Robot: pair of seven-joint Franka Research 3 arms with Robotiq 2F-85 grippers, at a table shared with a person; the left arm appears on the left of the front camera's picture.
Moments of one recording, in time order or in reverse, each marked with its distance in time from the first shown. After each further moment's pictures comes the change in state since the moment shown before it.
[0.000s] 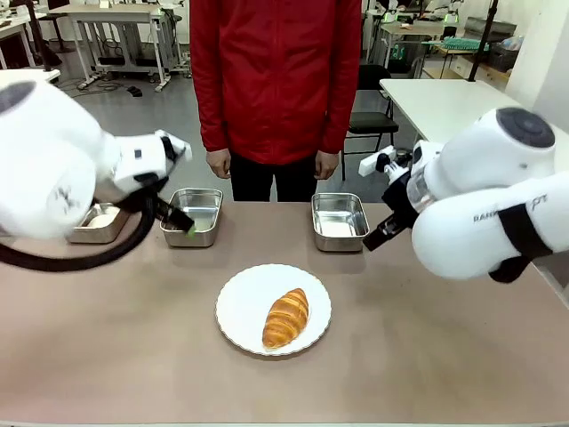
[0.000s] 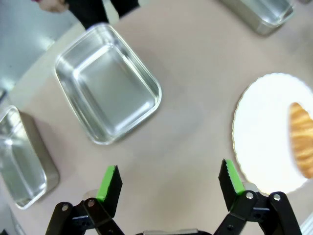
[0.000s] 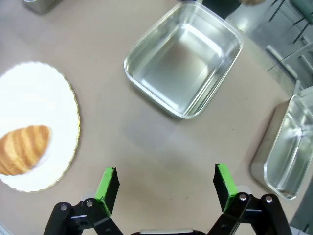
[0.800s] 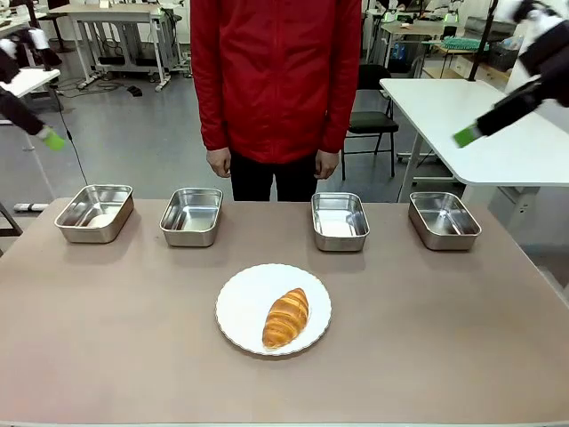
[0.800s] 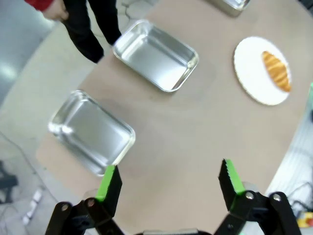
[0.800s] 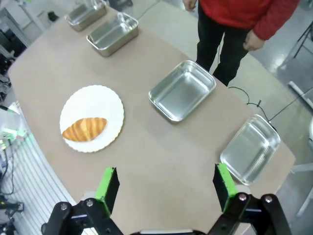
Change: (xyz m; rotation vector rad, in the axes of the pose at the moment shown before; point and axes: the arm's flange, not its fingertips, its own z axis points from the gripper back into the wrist) left arm -0.002 0.219 0.151 -0.256 0.052 -0.183; right arm 0.003 -0.123 0.211 0.251 -0.169 0.009
